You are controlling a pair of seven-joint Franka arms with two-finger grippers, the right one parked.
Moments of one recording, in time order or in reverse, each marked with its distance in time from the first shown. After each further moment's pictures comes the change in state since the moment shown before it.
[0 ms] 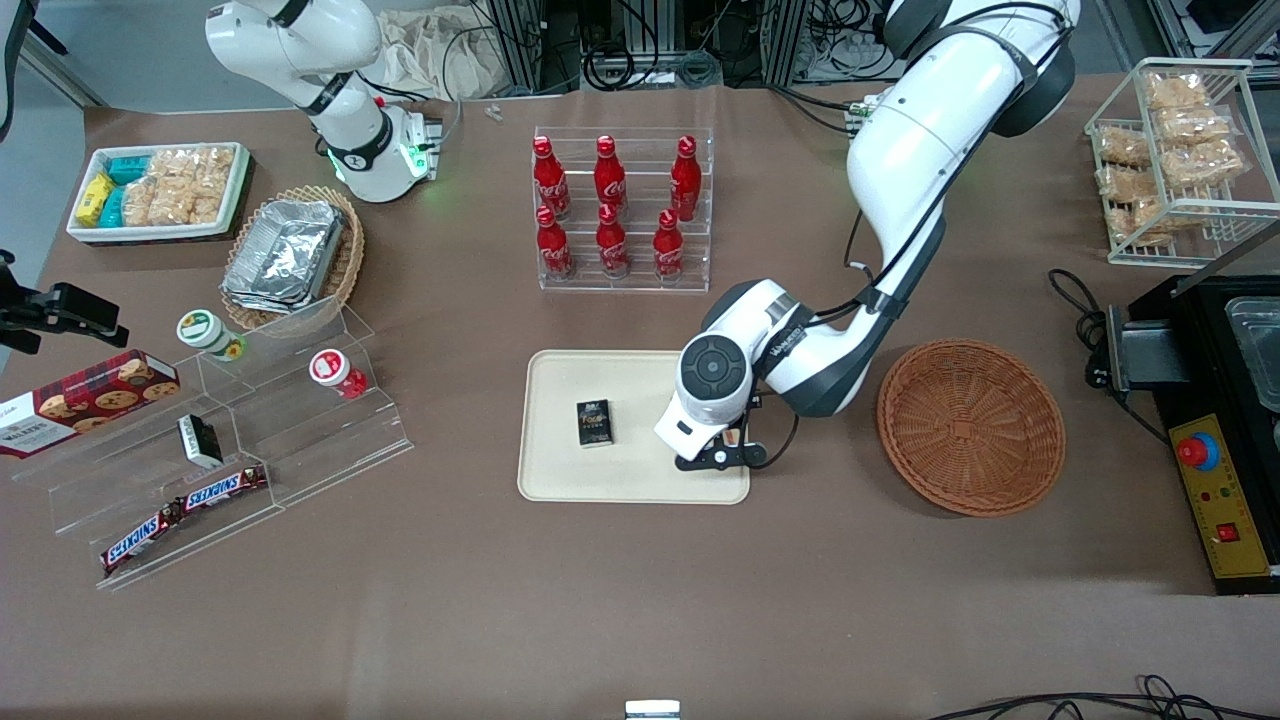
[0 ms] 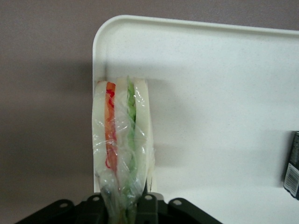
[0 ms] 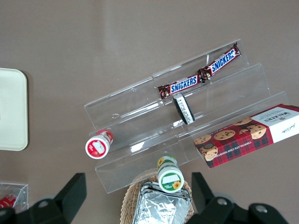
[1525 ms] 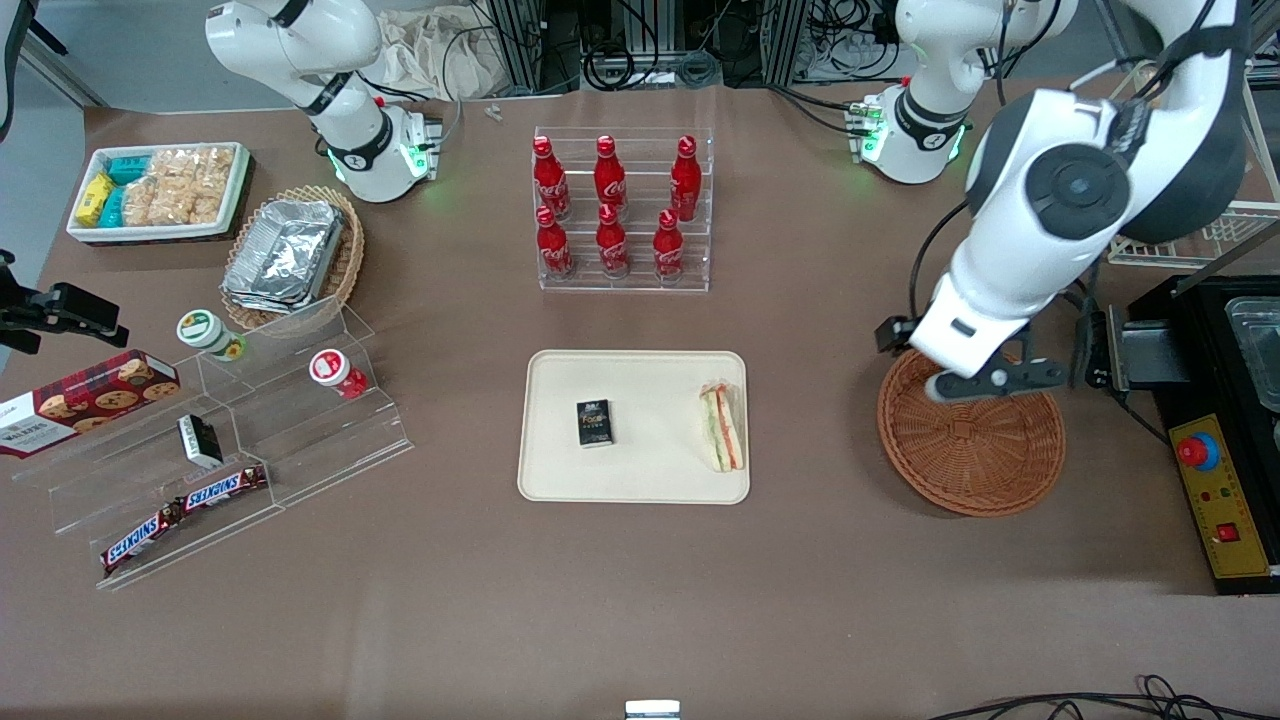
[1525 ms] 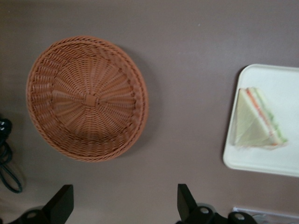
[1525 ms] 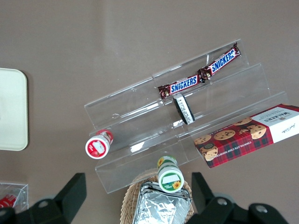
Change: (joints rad) arm 0.411 -0.743 0.015 -0.461 -0.183 -0.129 0.438
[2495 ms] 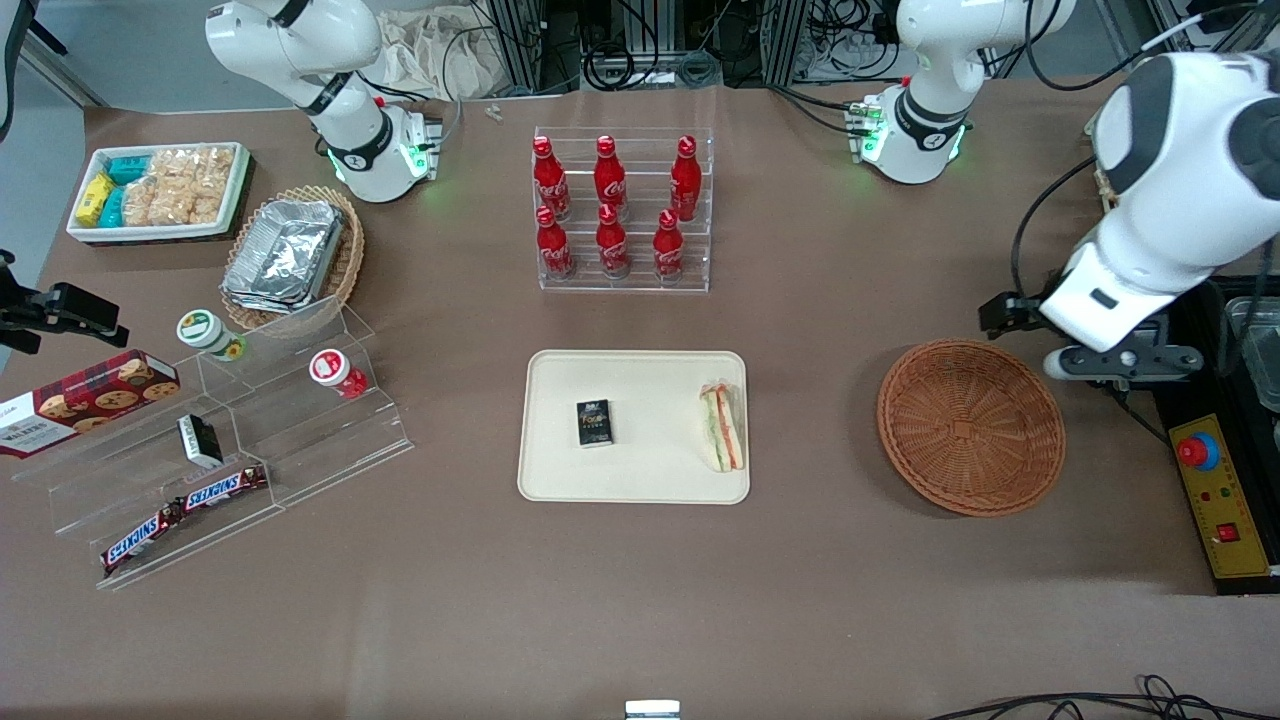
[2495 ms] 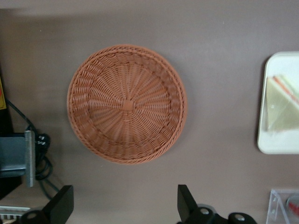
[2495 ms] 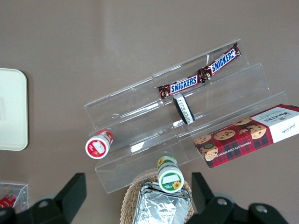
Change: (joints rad) arm 0.030 -0.085 0.178 -0.027 -0.063 -0.030 0.356
